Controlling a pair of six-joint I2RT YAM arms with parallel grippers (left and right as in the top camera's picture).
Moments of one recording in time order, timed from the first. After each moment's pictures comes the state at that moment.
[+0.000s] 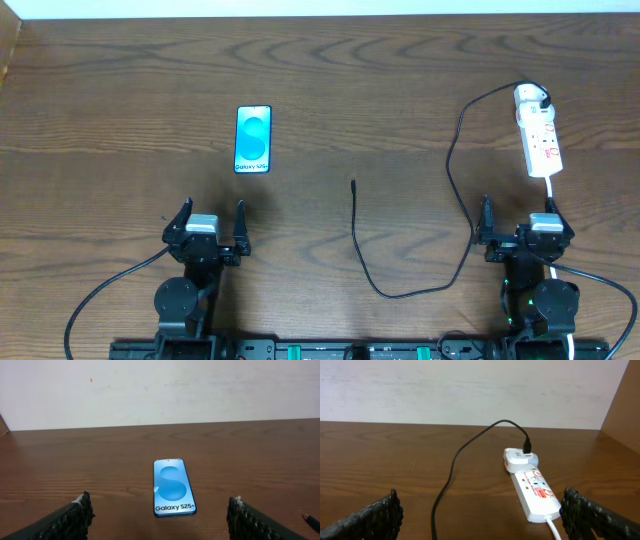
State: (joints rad) left arm -0.04 0.01 0.02 -0.11 0.04 0.03; right arm 0.05 0.01 0.01 -0.06 0.11 -0.03
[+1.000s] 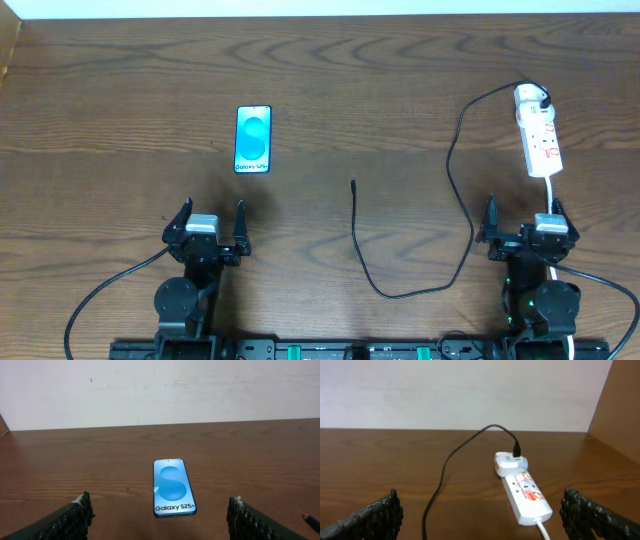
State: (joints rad) left arm -0.04 0.01 0.02 -0.11 0.04 0.03; right arm 0.05 0.01 0.01 -0.04 0.15 -0.03
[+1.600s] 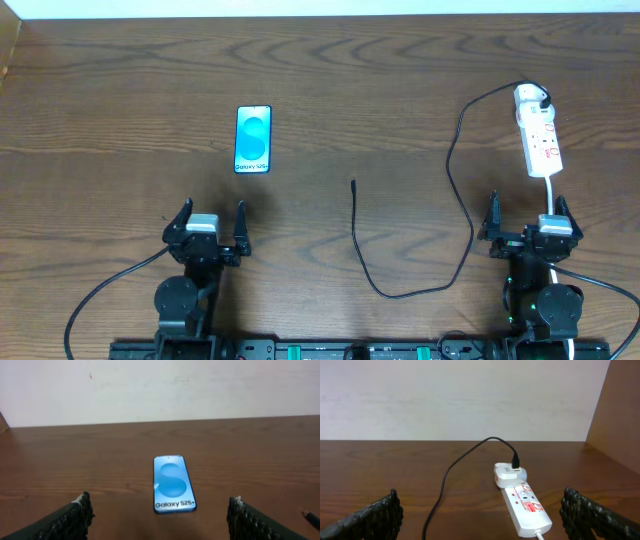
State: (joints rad) left arm -0.04 0.02 0.03 -0.12 0.04 0.03; right arm 0.05 0.01 0.01 0.02 0.15 -0.03
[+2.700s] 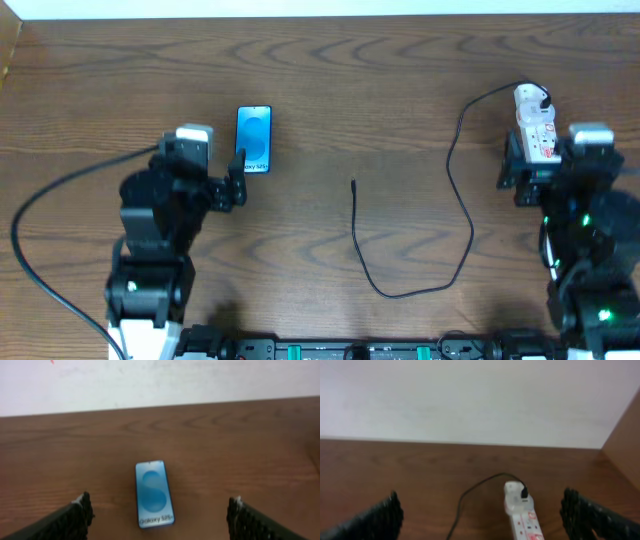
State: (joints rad) left arm -0.04 0.81 0.78 -0.39 0.14 0.03; right arm 0.05 0.71 0.79 -0.30 0.07 -0.03
